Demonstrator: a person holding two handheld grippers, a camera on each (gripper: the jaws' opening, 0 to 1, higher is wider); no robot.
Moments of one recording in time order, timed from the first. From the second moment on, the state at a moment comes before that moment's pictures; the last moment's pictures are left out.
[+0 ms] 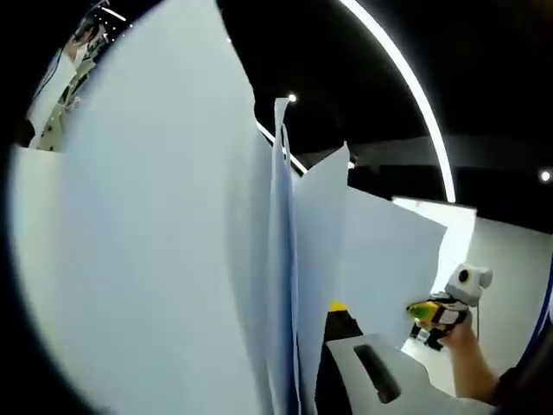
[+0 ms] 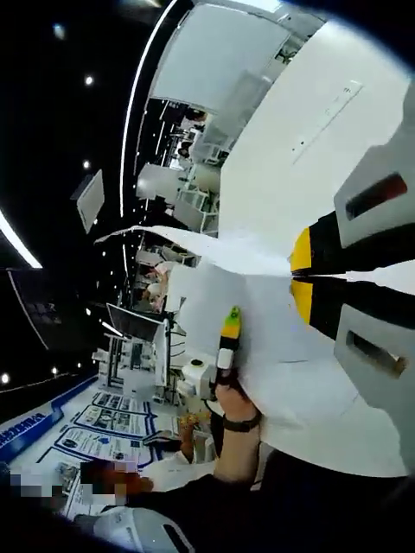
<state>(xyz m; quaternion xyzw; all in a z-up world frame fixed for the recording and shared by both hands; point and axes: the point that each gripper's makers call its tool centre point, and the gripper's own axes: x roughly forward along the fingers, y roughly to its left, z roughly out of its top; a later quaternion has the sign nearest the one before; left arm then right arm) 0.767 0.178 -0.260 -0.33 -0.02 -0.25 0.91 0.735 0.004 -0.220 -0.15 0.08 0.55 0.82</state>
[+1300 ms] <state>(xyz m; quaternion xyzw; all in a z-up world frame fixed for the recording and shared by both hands) 0.770 0.184 -0.260 -0.33 -0.02 -0.26 0.91 0.760 0.011 -0.294 0.00 0.22 0.60 0.77</state>
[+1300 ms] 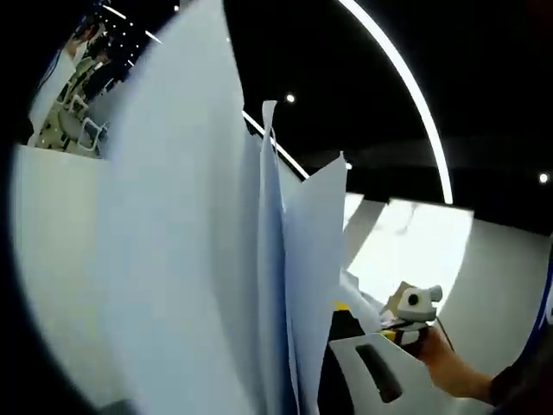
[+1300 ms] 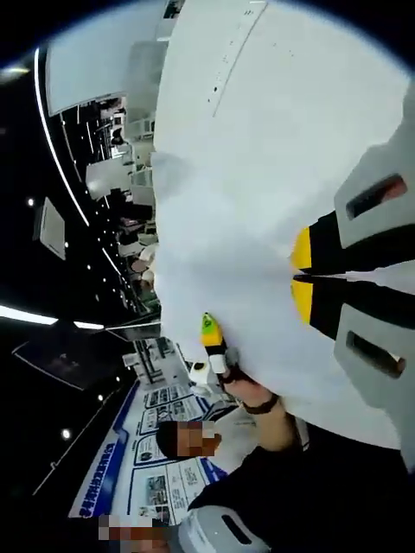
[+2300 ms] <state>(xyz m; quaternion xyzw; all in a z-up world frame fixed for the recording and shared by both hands) 0.767 0.179 -0.257 -0.33 -0.02 -0.27 0.90 0.764 0.051 -0.313 0.05 0.26 0.57 0.77</state>
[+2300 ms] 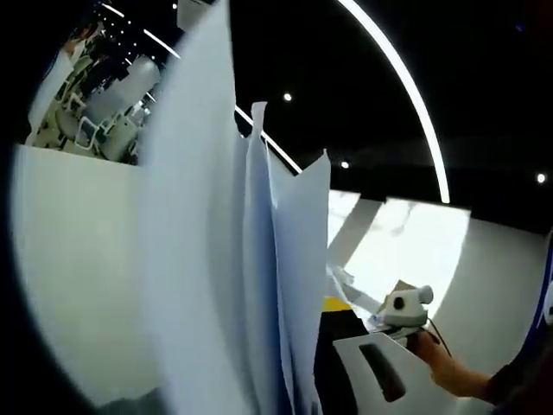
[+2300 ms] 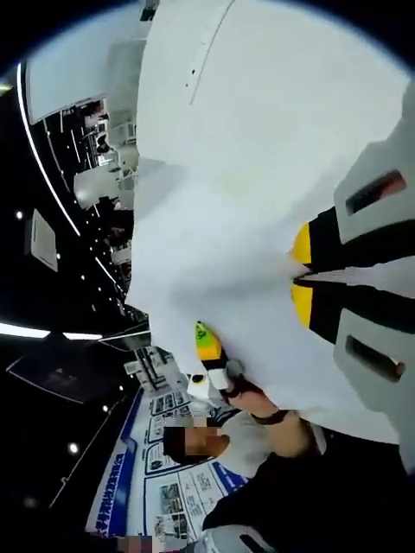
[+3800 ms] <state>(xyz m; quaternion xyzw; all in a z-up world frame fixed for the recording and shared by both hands) 0.766 0.171 -0.258 -0.31 -0.02 -0.29 0.91 0.777 0.083 -0.294 0.00 0.15 0.53 0.83</state>
